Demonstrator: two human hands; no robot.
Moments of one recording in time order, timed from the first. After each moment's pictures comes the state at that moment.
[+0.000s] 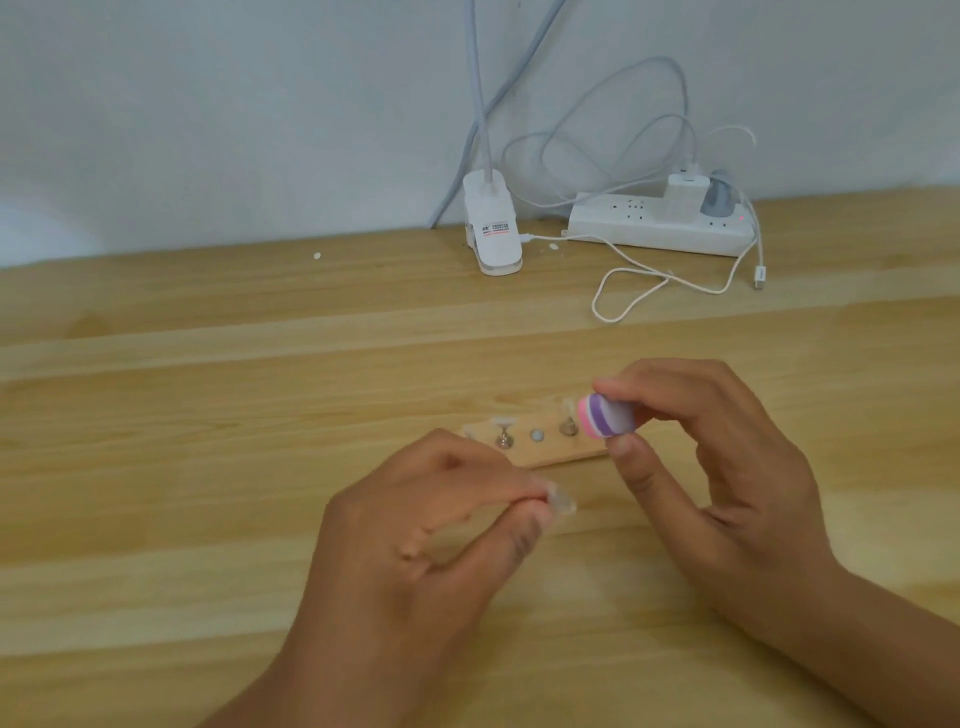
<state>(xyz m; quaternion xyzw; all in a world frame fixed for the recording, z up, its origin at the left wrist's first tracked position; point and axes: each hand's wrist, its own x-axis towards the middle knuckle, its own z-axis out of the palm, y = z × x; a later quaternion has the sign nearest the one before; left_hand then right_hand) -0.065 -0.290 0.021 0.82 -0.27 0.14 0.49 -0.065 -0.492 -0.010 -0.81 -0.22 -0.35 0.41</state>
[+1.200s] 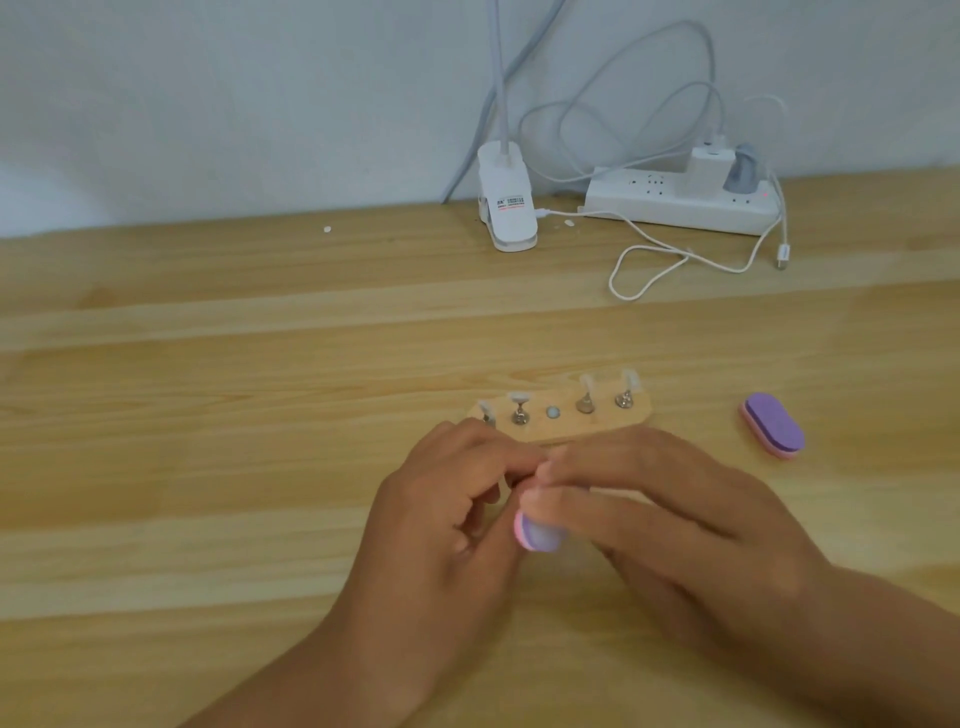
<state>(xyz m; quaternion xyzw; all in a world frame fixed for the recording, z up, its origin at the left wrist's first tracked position) -0.062 -0.290 -0.001 0.82 -0.27 0.10 0.49 -0.078 -0.483 -0.013 -0.83 -0.37 -0.28 0.33</state>
